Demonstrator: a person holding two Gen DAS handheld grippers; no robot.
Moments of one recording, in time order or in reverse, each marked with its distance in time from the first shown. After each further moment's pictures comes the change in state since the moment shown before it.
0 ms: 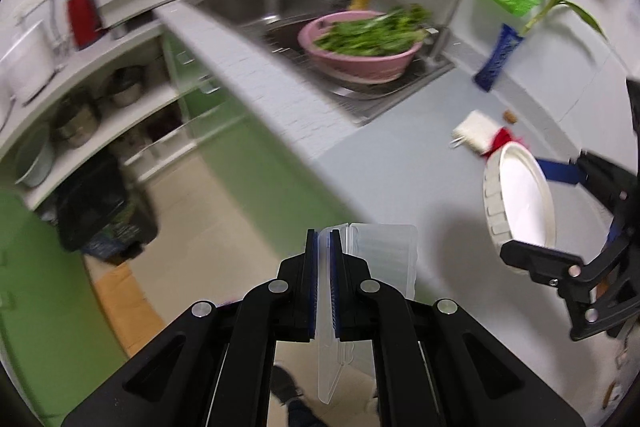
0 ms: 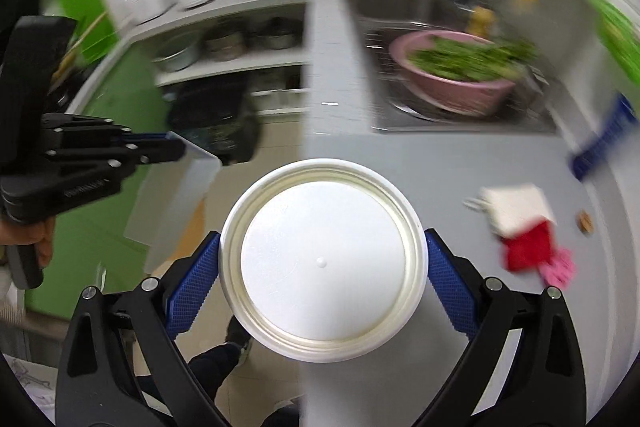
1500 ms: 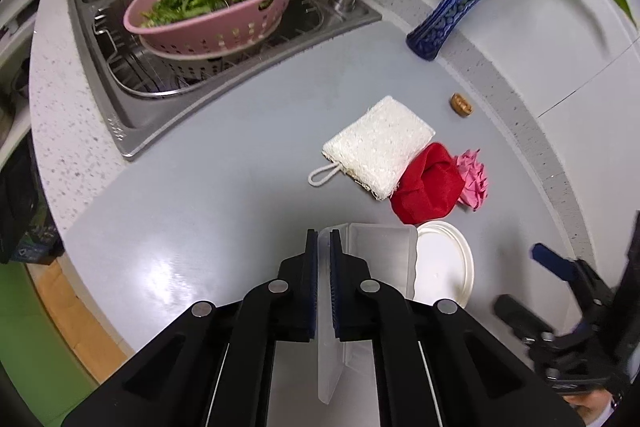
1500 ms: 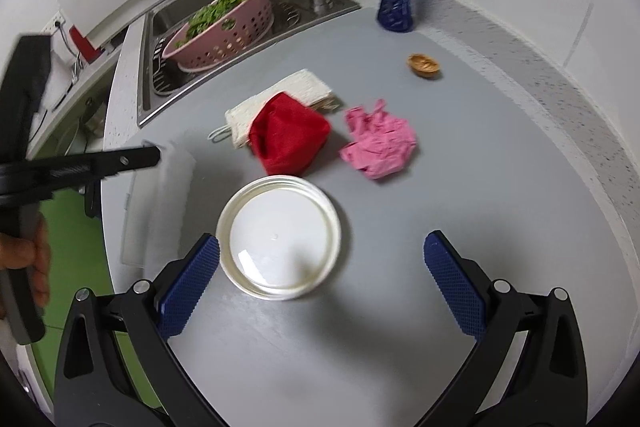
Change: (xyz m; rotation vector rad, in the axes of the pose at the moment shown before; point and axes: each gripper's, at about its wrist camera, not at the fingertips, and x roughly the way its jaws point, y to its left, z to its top) left arm 0.146 -0.187 0.099 0.023 0.176 -0.213; right arm -0.013 -0.220 -0.121 0.538 0.001 -0.226
